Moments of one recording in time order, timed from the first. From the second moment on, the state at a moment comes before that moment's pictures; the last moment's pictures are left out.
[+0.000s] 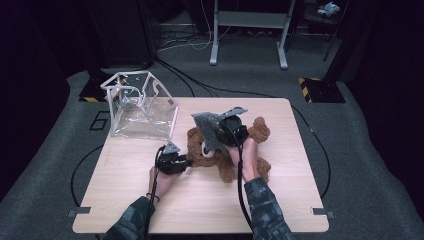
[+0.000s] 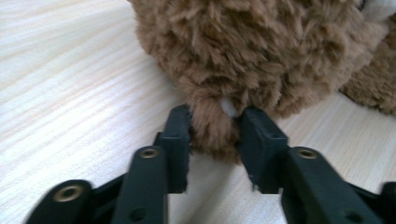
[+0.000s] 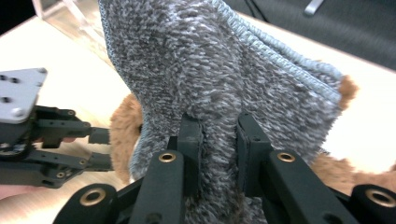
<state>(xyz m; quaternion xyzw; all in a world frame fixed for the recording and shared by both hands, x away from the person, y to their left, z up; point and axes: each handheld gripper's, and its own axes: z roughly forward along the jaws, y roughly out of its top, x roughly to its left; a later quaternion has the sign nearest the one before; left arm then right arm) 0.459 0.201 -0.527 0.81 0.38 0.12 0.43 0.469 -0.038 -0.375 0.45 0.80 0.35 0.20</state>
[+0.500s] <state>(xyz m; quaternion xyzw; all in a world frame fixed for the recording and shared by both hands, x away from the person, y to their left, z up) 0.459 0.201 -0.527 0.81 0.38 0.12 0.44 0.486 -0.020 -0.387 0.44 0.81 0.33 0.19</state>
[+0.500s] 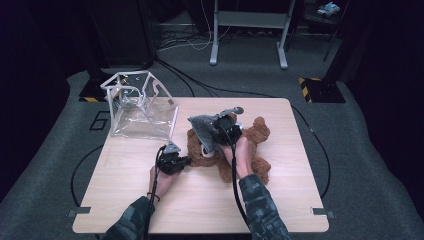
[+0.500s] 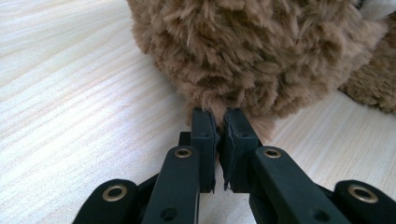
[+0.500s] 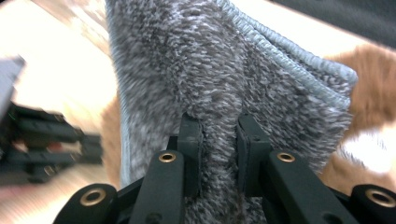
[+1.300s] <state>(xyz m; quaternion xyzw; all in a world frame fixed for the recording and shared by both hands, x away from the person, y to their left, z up) 0.459 0.202 -0.527 0.80 0.39 0.12 0.44 0.506 -0.023 -0.406 0.44 0.83 0.27 0.22</state>
